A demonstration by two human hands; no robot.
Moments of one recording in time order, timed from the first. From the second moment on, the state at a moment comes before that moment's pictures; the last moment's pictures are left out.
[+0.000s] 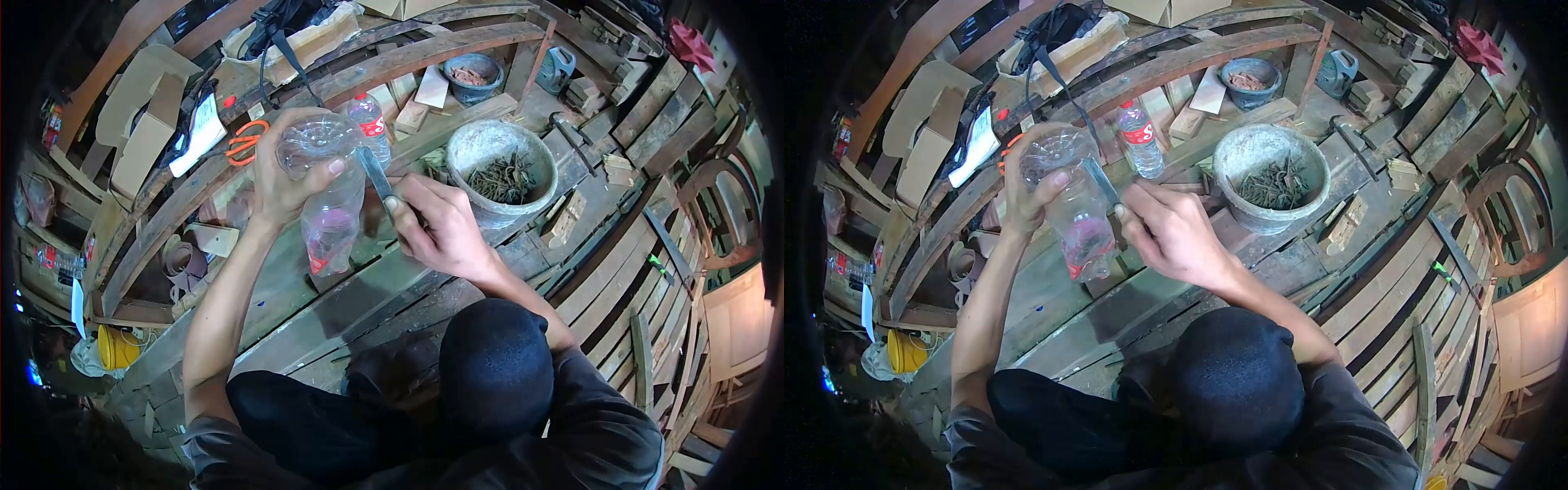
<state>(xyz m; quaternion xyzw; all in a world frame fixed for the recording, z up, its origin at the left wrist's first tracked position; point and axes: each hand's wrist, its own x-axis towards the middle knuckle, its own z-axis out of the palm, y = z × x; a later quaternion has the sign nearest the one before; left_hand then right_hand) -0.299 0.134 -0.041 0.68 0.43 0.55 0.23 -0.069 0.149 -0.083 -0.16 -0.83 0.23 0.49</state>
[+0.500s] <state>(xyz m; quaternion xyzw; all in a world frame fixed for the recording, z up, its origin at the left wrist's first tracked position) -0.294 0.132 -0.049 0.67 0.38 0.58 0.25 -0.057 0.141 -0.071 -0.15 -0.83 0.24 0.49</state>
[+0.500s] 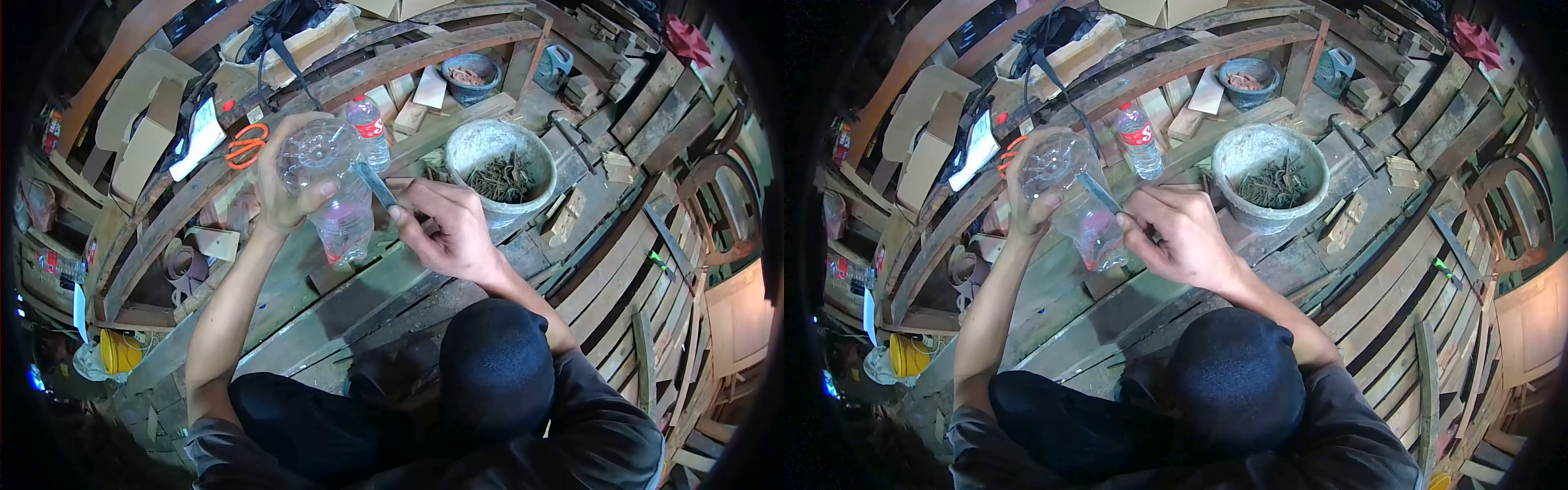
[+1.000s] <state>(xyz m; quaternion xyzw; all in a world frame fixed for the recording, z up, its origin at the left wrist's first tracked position) -0.290 0.138 -0.056 0.67 0.38 0.58 0.26 -0.056 0.147 -0.074 -0.12 -0.84 0.17 0.50</state>
